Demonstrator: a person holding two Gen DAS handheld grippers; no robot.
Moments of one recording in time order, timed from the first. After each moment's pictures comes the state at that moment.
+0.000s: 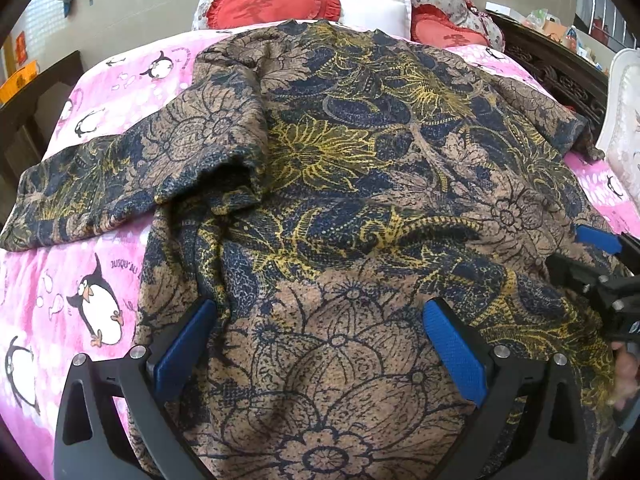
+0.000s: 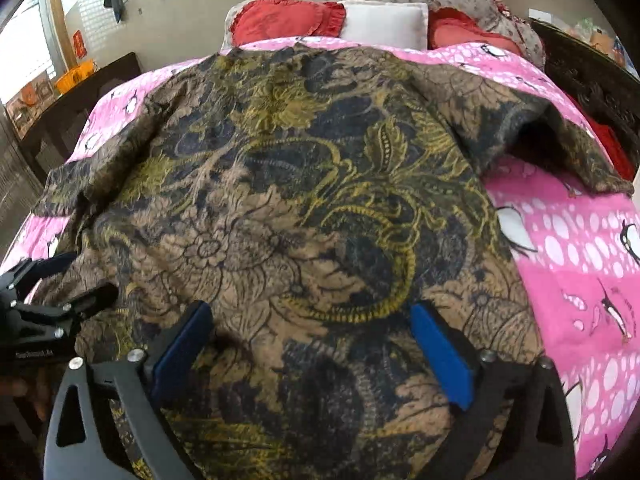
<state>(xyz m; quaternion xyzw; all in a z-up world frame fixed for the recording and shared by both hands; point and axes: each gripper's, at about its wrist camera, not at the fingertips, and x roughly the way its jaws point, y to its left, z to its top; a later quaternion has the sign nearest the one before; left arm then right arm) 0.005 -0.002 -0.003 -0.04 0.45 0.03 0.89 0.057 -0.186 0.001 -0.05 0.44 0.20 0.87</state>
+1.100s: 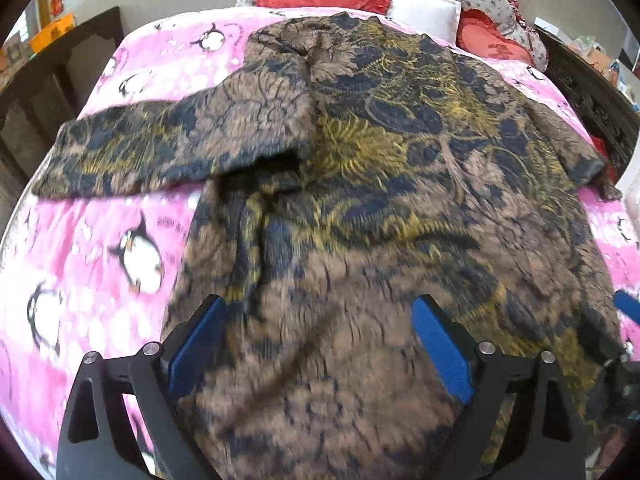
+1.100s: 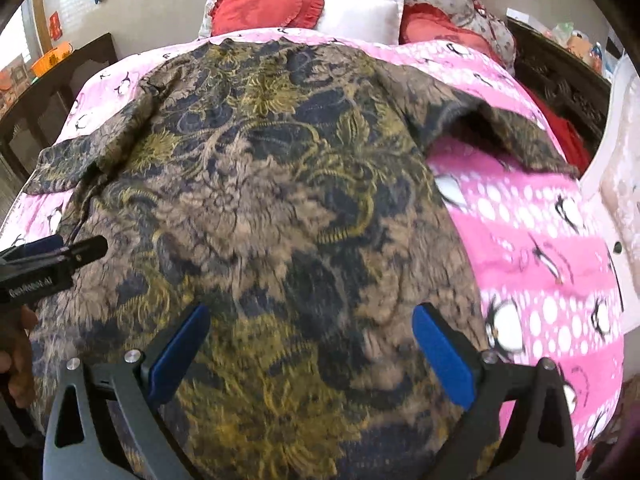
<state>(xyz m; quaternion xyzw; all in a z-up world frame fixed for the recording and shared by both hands) -0.001 0.009 0.020 -0.09 0.48 0.09 0.86 0.006 -0.191 0.039 -0.07 0.47 0.14 0.87</state>
